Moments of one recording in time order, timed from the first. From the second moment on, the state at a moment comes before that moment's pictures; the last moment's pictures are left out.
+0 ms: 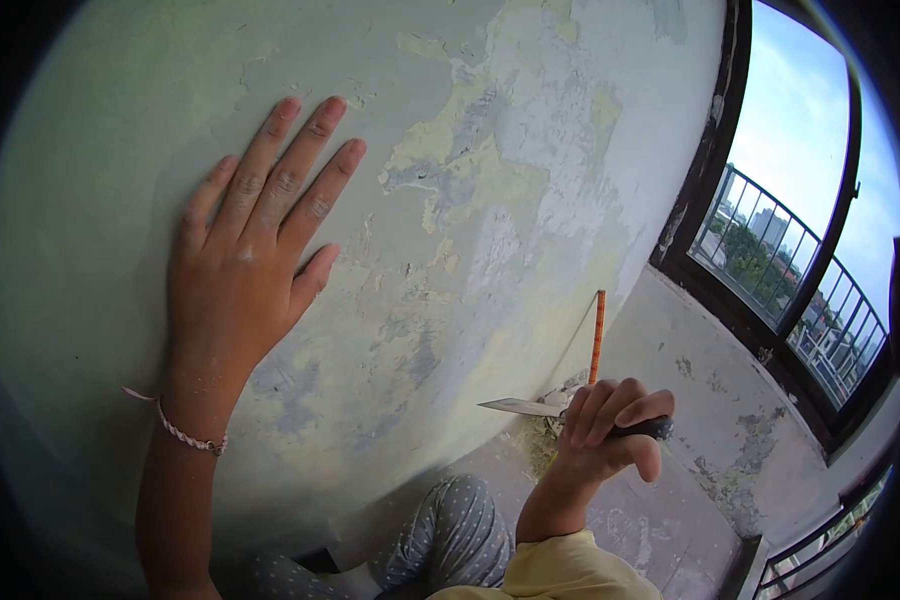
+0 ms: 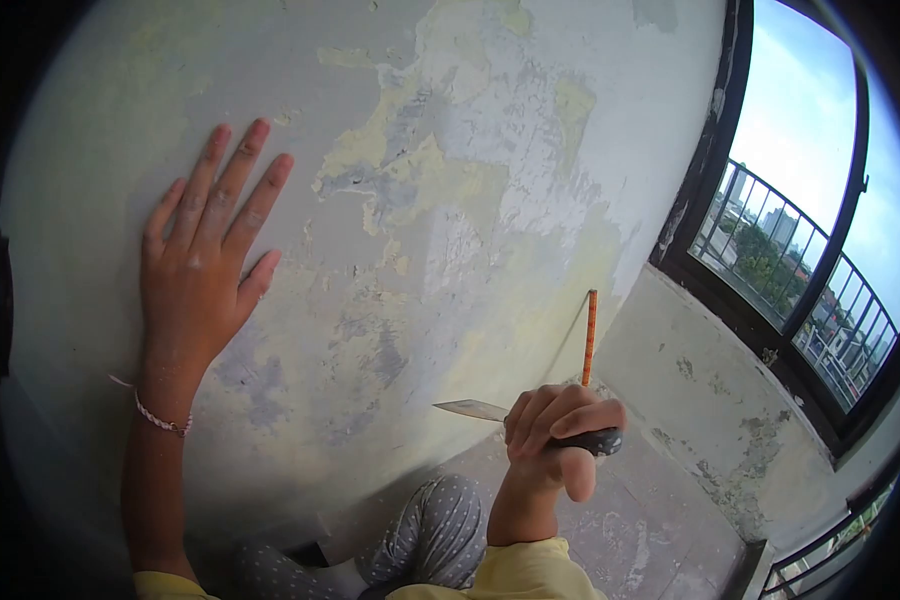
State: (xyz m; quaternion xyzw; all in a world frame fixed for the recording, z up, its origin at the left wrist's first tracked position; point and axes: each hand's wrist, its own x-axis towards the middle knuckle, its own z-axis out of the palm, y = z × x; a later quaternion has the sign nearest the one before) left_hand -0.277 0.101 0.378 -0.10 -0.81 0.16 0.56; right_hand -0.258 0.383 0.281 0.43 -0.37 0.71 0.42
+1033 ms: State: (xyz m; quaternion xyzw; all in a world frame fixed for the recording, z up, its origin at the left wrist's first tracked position) left_hand -0.288 0.127 0.304 -0.14 -0.79 0.38 0.46; right_hand -0.284 0.457 0.245 0.21 -0.40 0.83 0.33
